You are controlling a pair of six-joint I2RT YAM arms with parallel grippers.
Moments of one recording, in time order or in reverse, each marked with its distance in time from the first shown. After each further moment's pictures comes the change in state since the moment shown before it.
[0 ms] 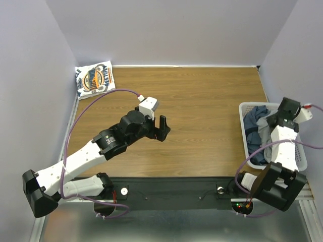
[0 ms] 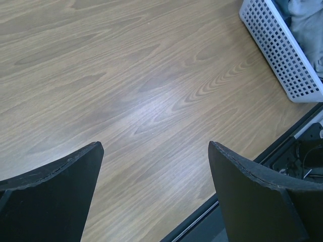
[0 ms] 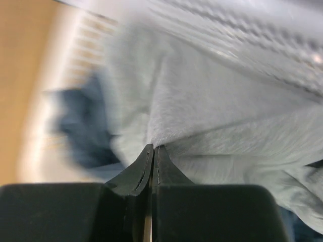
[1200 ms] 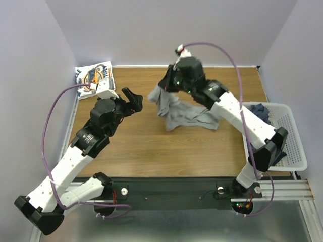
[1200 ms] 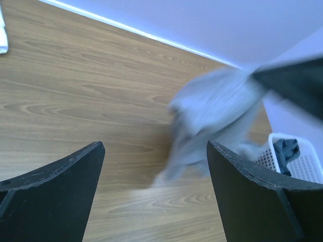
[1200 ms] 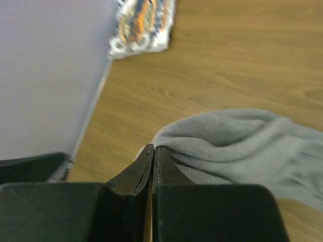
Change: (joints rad) left arm 0.312 -0.118 0.088 0.024 -0.192 -0.216; right arm 1.230 0.499 1.001 -0.043 -0.215 -0.123
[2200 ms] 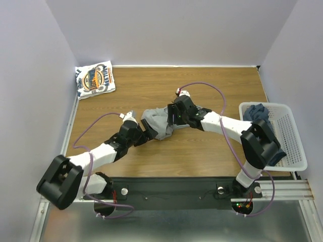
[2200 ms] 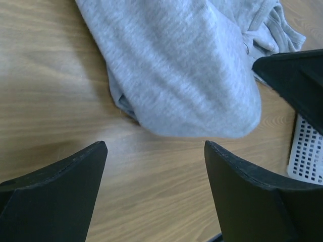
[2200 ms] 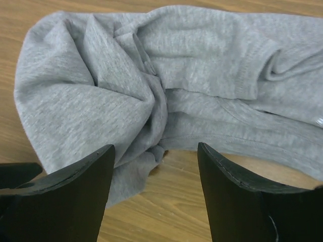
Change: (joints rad) left arm 0.026 0.291 -0.604 0.488 0.344 -0.307; right arm -0.011 0.026 -0.722 0.307 0.111 -0.064
